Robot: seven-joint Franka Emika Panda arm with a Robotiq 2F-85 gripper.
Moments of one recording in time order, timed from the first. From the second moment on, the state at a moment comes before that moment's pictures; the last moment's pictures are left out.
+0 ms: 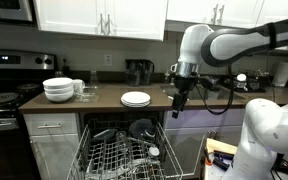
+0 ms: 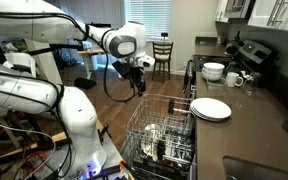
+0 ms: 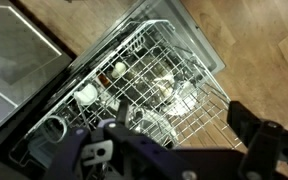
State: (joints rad) arm 0.02 -0.85 0.03 -2.77 0.11 1.96 0.09
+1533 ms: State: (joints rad) arm -0.12 -0.43 0.18 -2.58 -0.60 2.29 0.22
